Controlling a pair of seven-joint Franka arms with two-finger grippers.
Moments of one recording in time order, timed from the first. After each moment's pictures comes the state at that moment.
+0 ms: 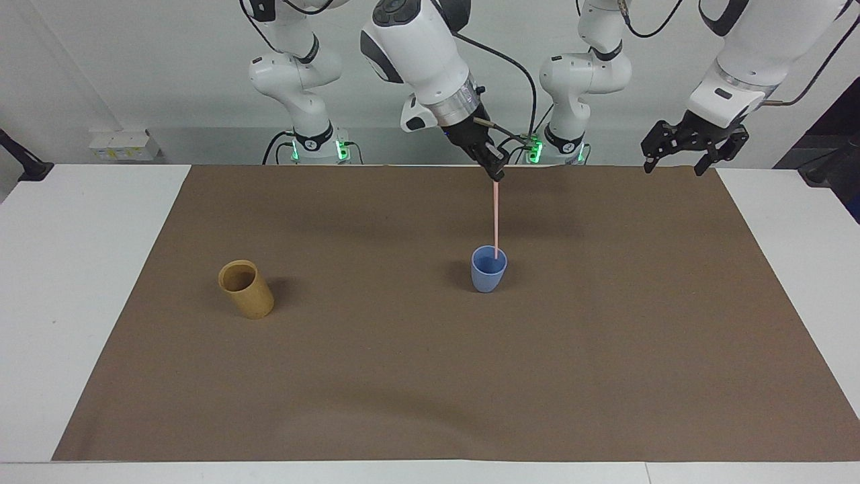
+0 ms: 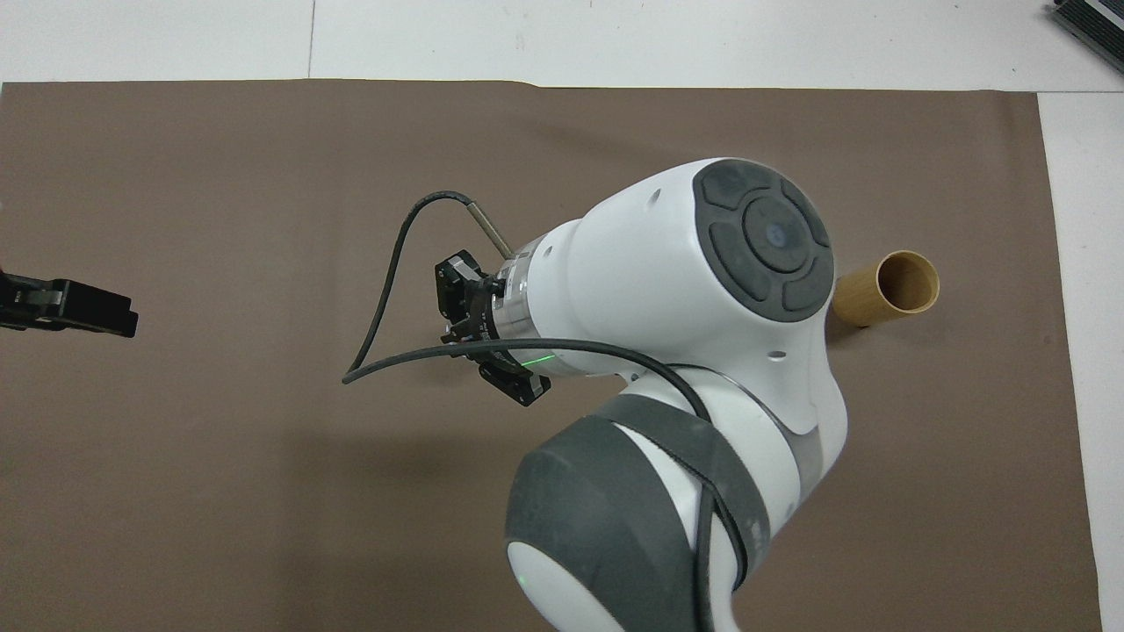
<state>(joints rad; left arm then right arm) -0.03 -0.06 -0.05 -1.59 -0.01 1.49 0.05 0.38 0.25 0.28 -1.43 0.36 1.94 1.51</state>
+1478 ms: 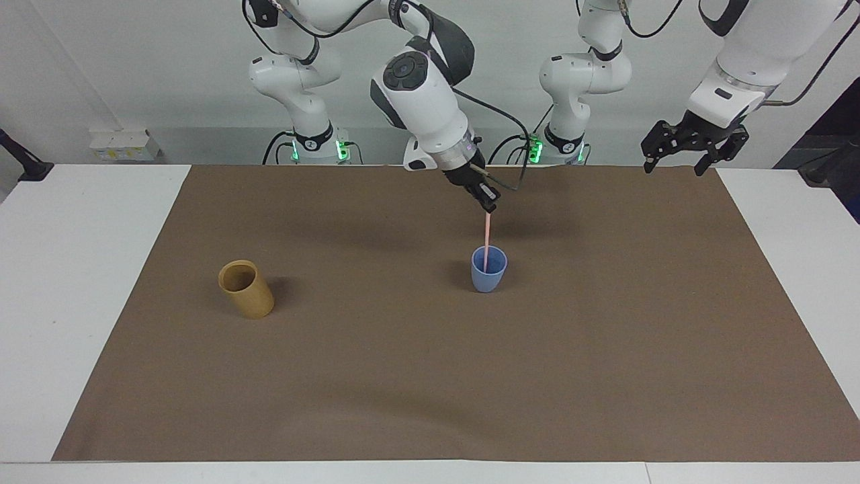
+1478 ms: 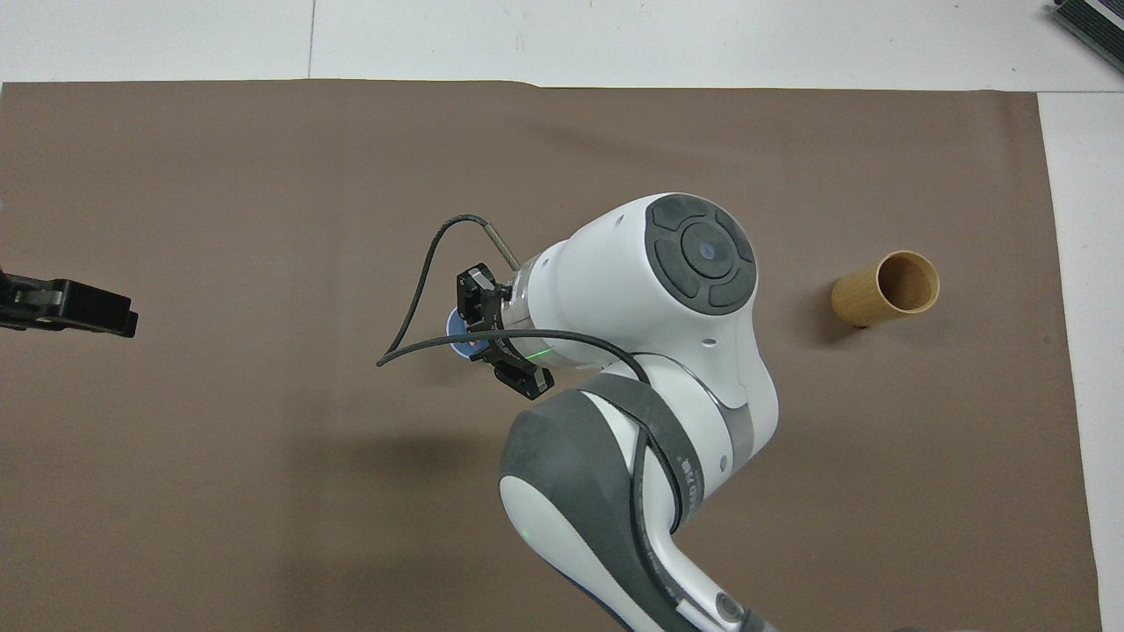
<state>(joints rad) -0.03 -0.06 -0.05 -1.59 -0.01 1.49 0.05 0.38 0.28 0.27 -1.56 0.36 2.07 1.49</state>
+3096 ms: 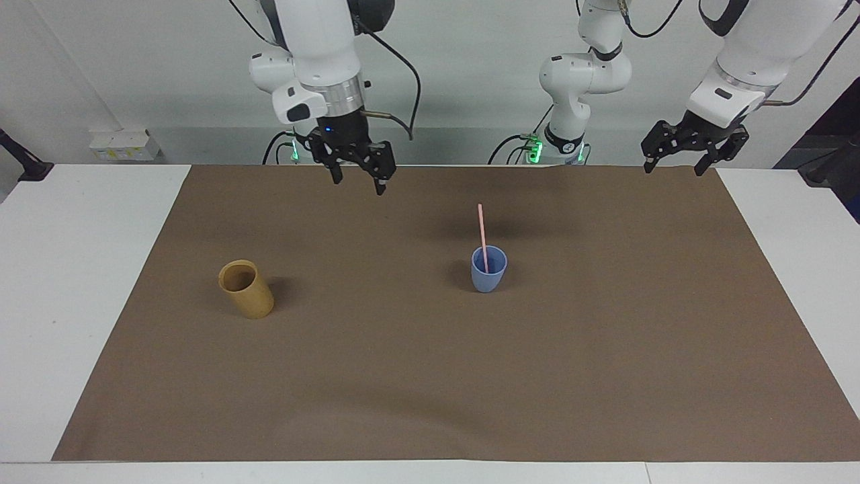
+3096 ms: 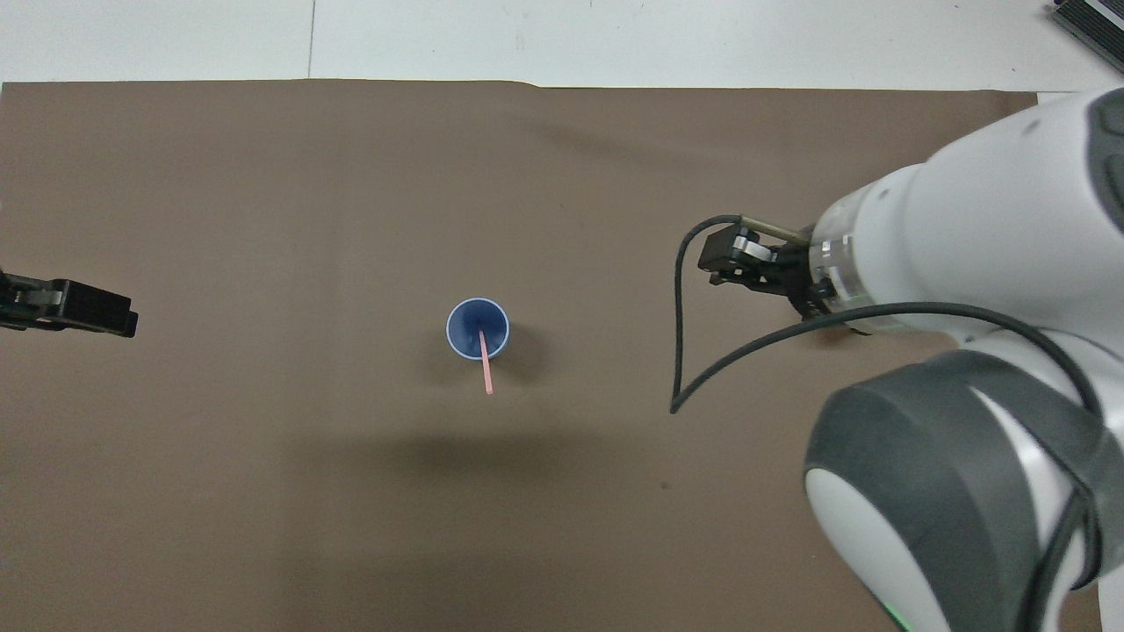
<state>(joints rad) -0.03 -0.06 -0.05 -1.59 -0.01 1.49 0.05 0.09 0.02 0.25 -1.56 0.02 1.69 0.70</state>
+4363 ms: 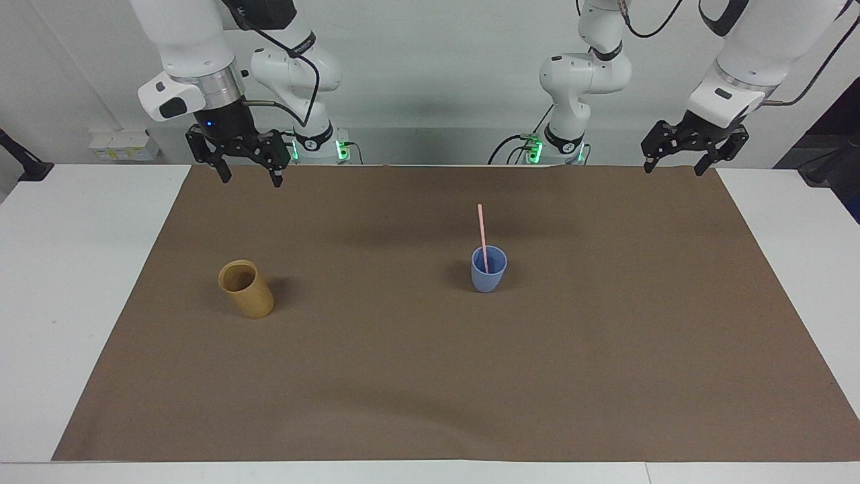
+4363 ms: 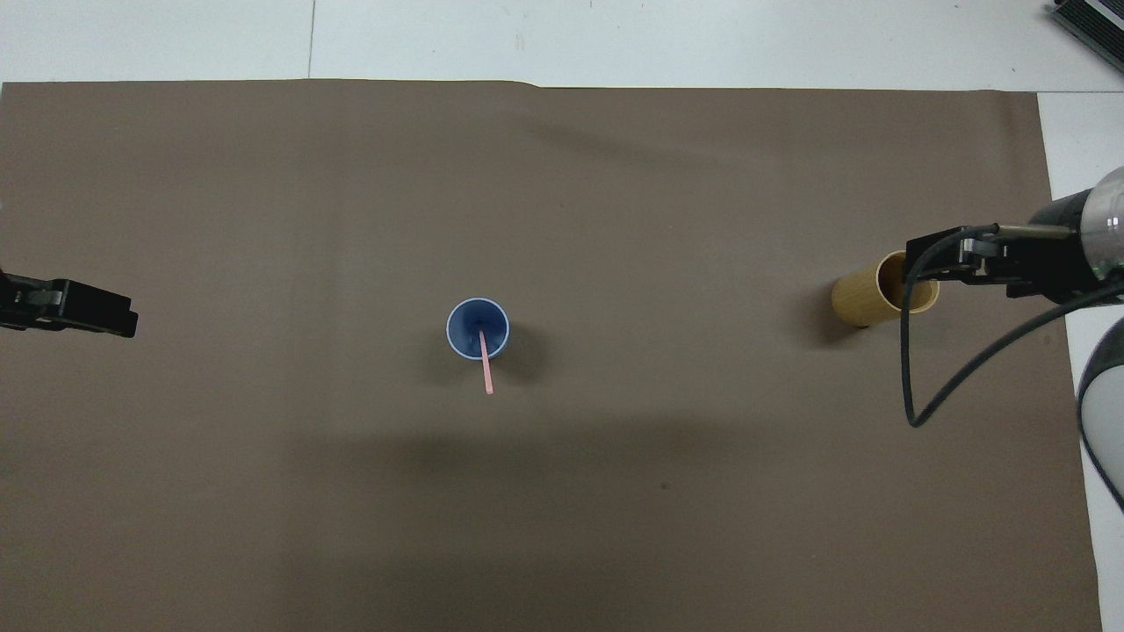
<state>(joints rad) -0.03 -0.06 -0.05 -1.59 -0.01 1.49 0.05 -0.16 -0.02 0.25 -1.56 0.01 1.60 0.23</state>
